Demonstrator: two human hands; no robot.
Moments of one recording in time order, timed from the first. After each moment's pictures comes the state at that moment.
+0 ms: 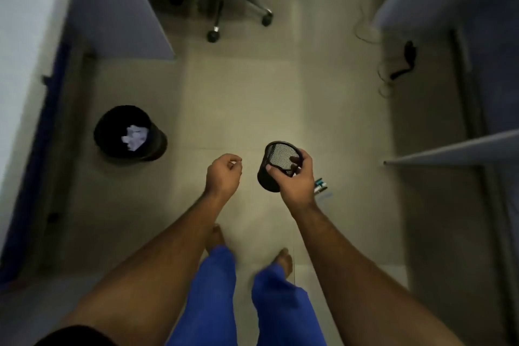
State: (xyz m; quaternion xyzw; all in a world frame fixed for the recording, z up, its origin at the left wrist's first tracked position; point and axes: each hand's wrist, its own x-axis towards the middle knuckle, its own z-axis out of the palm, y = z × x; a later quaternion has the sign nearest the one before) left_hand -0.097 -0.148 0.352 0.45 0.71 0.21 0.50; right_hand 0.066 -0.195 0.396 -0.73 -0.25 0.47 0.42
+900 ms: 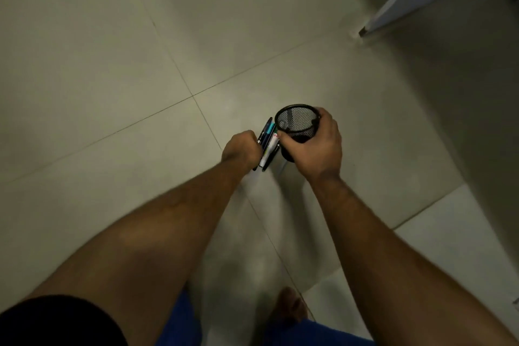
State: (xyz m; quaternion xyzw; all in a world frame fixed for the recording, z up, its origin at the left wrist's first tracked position) left_hand 0.245 -0.176 -0.208 0.74 0.51 -0.17 0.40; right_hand 0.340 -0.287 -0.142 -0.91 -0.19 0.16 0.33
